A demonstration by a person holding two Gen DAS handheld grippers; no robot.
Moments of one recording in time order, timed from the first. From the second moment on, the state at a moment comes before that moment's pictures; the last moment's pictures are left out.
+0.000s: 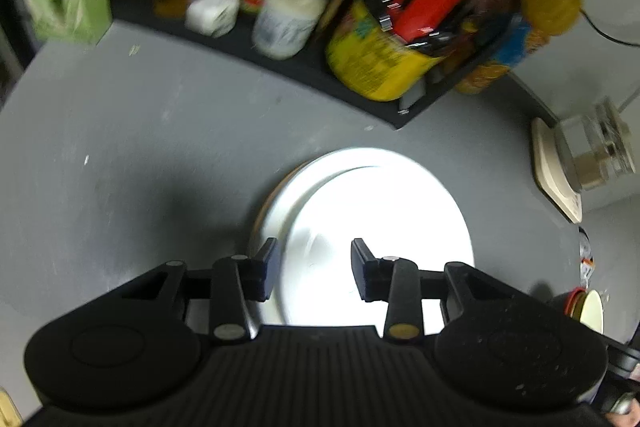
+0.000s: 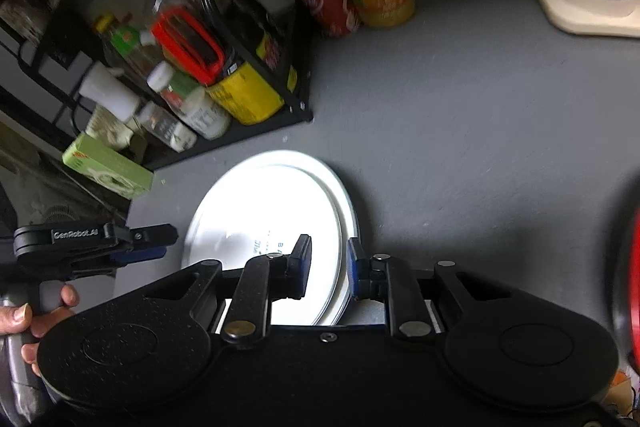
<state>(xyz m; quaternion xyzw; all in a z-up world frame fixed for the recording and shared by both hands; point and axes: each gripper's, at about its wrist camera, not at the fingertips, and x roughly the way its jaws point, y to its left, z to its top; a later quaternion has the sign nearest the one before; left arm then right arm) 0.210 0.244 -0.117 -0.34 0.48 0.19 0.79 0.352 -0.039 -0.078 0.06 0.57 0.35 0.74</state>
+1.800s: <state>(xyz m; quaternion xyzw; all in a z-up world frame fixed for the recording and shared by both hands) 0.380 -0.003 -0.092 -0.17 0.54 -0.06 0.82 0.359 -0.292 -0.055 0.19 0.51 0.08 0.84</state>
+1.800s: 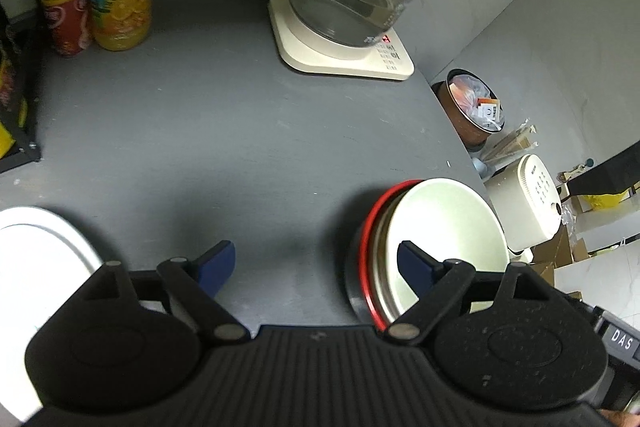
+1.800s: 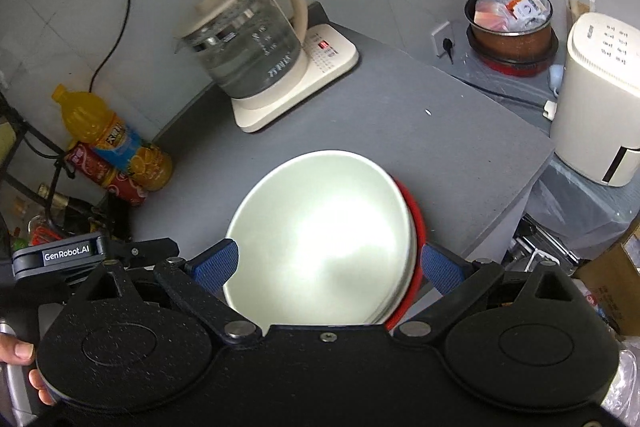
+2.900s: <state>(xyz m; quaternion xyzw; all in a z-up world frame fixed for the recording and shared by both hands) 0.419 -0.063 -0.178 -0.19 0.62 -0.04 0.76 0.392 -0.312 -0.143 0.21 0.60 0.09 0.77</state>
